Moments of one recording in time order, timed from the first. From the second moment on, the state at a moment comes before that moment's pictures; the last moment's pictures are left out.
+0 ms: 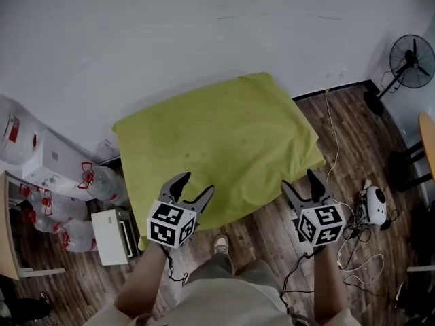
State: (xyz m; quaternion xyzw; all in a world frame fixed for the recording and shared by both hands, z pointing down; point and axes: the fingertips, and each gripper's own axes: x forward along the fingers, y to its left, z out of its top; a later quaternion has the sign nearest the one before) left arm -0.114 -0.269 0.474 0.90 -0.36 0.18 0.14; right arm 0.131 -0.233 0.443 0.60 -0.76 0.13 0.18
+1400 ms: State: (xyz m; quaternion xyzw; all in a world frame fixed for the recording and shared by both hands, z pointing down) left arm -0.067 -0.366 0.739 0.76 -0.46 0.34 0.31; right arm 0.253 -0.400 0.722 0.55 -0.72 0.29 0.33
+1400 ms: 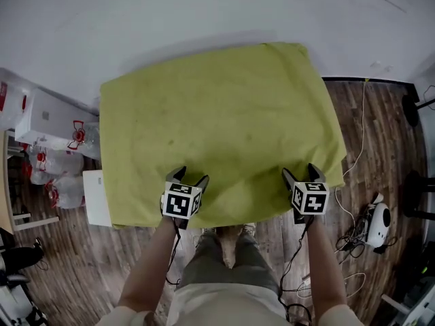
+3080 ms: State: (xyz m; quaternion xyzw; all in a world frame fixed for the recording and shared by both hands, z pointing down) left arm -0.105 -0.302 0.555 0.80 -0.51 0.19 0.23; right arm 0.158 -0.311 0.514 0.50 -0.81 0.26 0.15
